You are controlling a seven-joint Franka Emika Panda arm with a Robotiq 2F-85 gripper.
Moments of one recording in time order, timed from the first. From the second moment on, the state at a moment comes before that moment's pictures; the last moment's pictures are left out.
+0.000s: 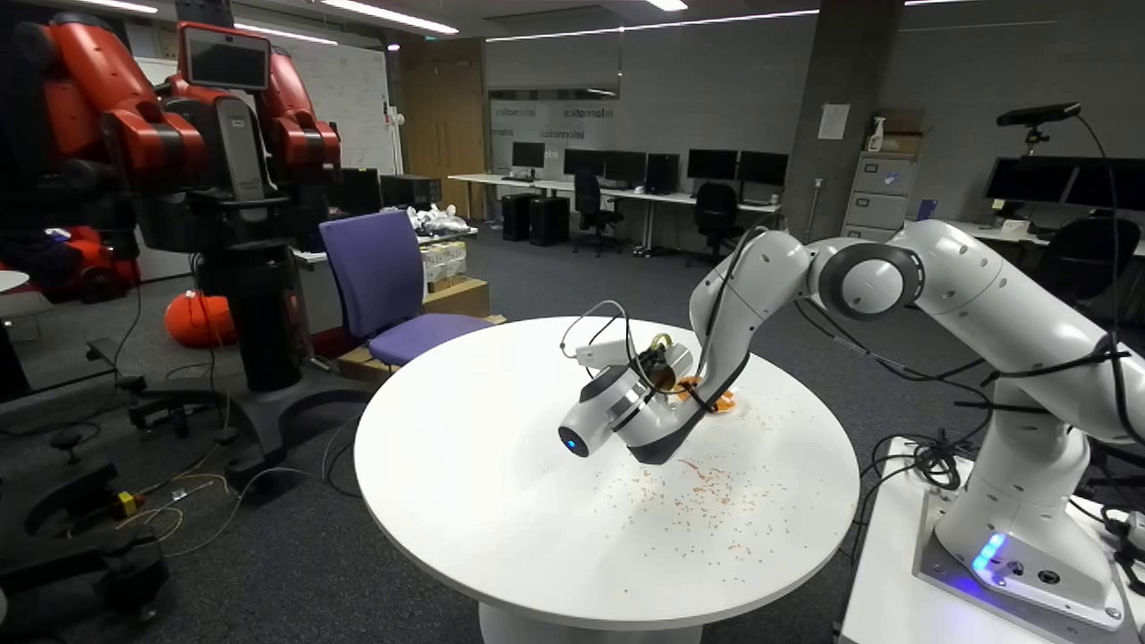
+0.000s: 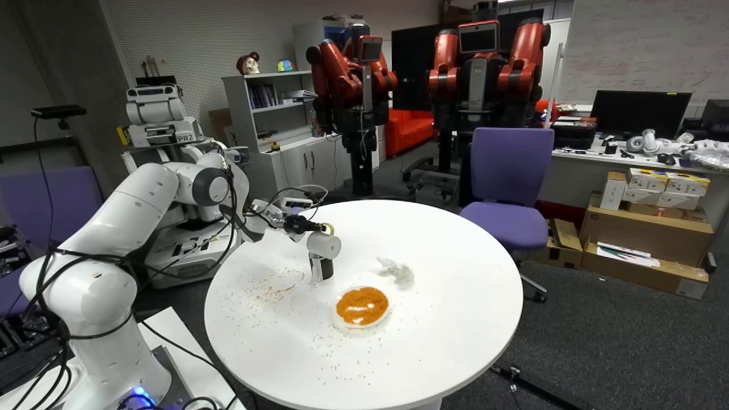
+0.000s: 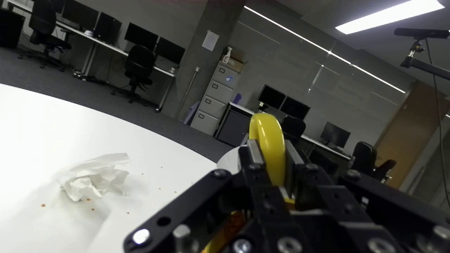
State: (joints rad) arm 0.37 0.99 0.15 -1.45 -1.48 1.14 -1.12
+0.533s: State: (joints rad) arm 0.37 0.99 0.15 -1.45 -1.49 1.14 -1.18
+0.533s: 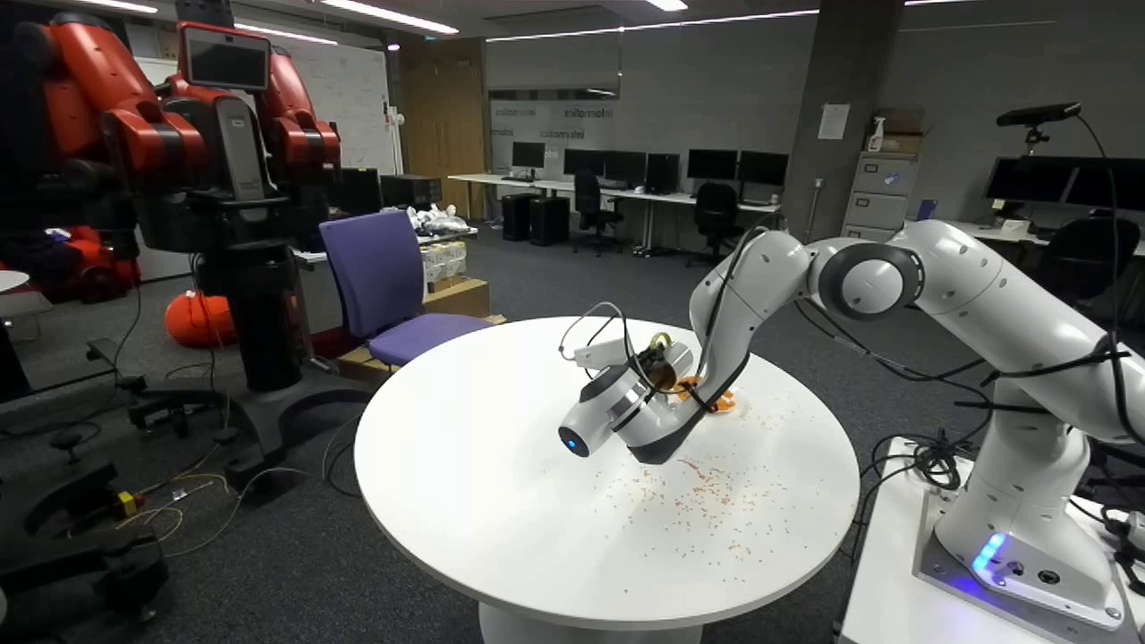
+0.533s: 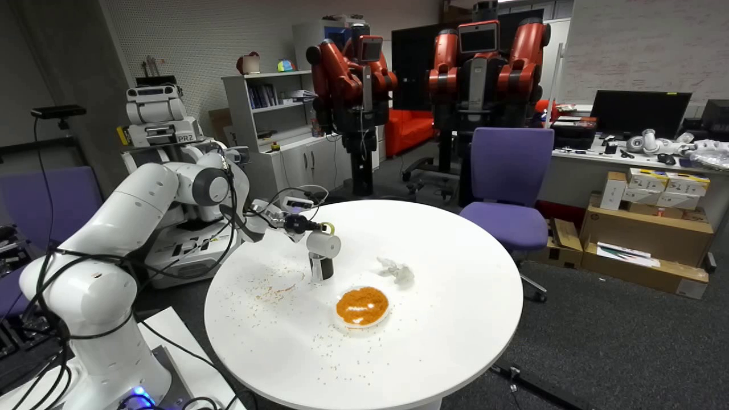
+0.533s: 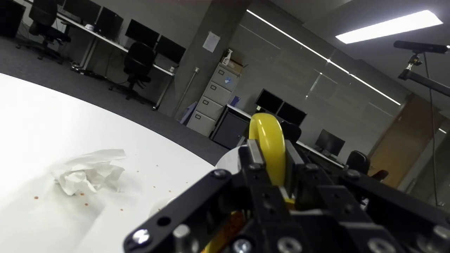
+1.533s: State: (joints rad) arm 0.37 0.99 0.15 -1.45 -1.54 1.14 -1.29
